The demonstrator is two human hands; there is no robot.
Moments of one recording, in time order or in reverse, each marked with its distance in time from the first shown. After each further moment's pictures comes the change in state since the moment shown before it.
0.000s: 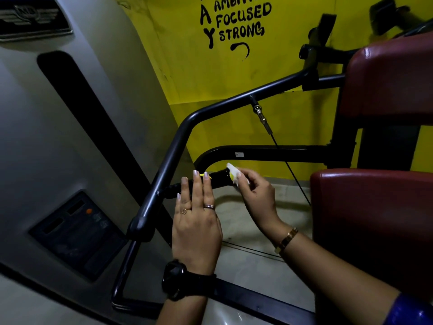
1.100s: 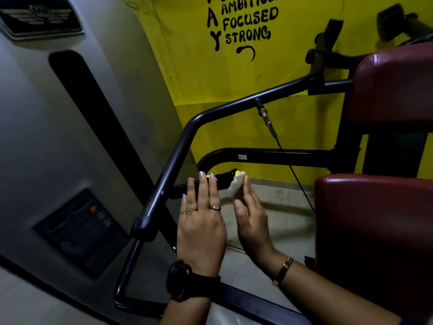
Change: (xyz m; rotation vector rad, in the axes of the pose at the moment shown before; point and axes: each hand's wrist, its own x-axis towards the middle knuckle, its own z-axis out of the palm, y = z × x) left_hand 0.000 0.000 0.000 -0.006 -0.029 -0.010; right_hand -0.048 -0.013 0.012 -0.064 -0.133 -0.048
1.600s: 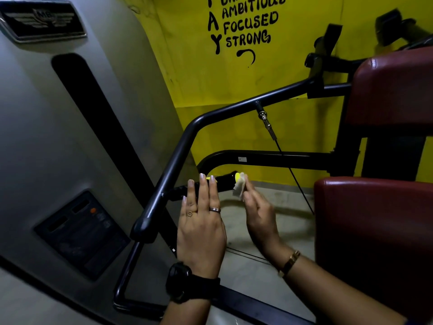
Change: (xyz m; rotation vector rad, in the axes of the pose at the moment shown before) left_hand 0.000 0.000 0.000 0.004 0.023 0.013; right_hand 0.015 0.001 -0.016 0.123 -0.004 0.054
